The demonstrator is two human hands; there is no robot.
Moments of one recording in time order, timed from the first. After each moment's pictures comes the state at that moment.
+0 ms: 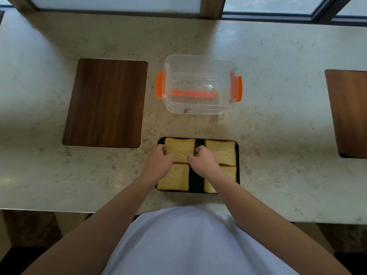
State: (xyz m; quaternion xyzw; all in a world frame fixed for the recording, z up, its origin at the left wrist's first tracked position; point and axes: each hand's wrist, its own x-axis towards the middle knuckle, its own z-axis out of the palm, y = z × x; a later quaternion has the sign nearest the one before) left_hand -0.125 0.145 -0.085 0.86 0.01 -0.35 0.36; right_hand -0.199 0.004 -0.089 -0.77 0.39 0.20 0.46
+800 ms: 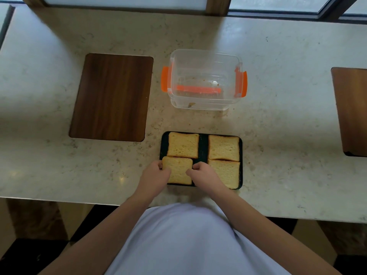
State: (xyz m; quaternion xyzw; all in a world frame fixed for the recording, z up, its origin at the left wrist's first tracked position) left_hand -0.171 0.192 -0.071 0.85 0.06 -0.40 0.35; right_hand -0.246 0.038 -0.066 -0.70 0.41 0.26 0.52
